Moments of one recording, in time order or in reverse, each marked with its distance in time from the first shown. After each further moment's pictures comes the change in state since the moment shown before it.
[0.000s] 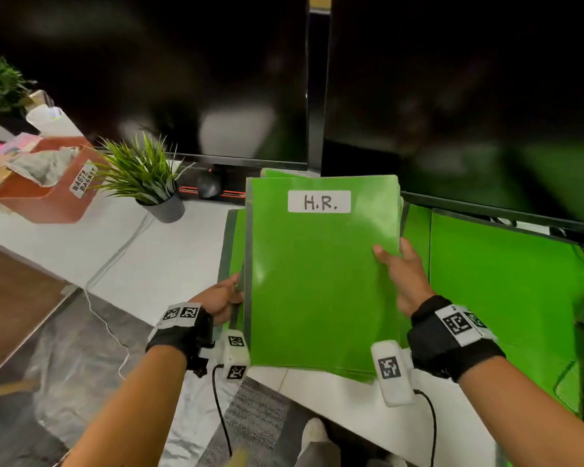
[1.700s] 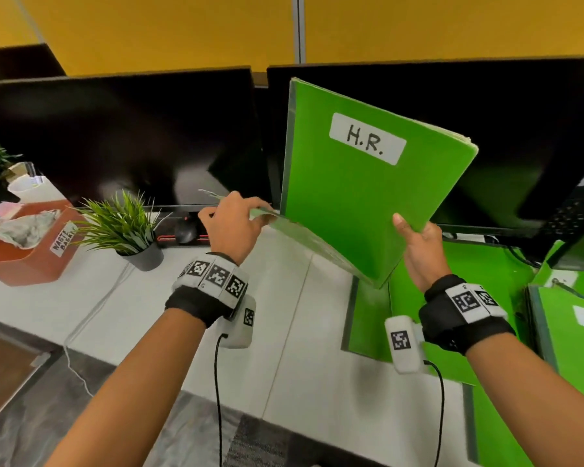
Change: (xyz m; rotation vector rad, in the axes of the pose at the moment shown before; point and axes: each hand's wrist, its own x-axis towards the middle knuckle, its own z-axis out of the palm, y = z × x) left_hand -0.085 0.178 0.117 1.025 0.729 0.769; right_hand -0.043 -0.086 -0.058 0.062 0.153 -0.355
